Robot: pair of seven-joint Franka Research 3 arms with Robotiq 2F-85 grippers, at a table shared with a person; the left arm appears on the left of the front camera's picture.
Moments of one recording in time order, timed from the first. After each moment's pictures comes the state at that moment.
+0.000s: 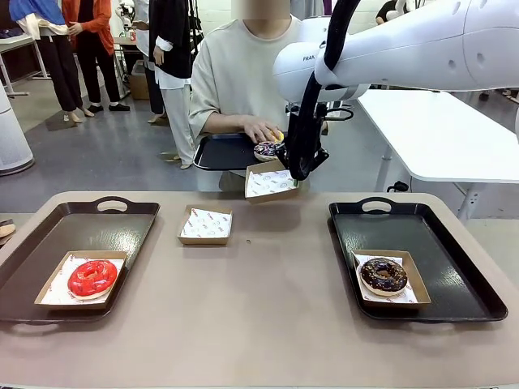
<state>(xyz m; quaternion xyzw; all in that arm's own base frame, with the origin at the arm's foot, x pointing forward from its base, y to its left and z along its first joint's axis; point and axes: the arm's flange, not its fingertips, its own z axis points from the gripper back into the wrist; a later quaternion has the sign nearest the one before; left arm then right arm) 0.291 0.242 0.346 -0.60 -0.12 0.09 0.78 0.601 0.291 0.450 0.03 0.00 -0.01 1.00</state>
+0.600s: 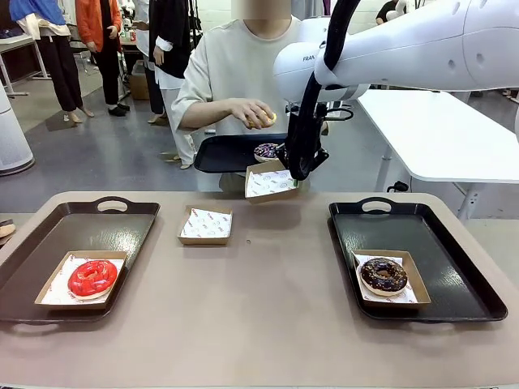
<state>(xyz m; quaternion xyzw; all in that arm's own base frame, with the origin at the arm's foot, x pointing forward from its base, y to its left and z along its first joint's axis) 0.290 0.242 0.345 -0.60 -0.12 0.09 0.78 0.601 0.291 0.450 0.03 0.00 -0.01 1.00</state>
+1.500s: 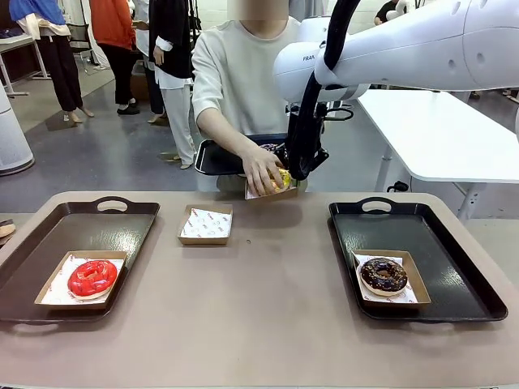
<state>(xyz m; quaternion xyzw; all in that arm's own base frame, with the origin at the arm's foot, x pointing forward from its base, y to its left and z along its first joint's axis) 0.290 0.242 0.345 -0.60 -0.11 0.09 0.78 0.601 0.291 0.450 0.03 0.00 -0.01 1.00</state>
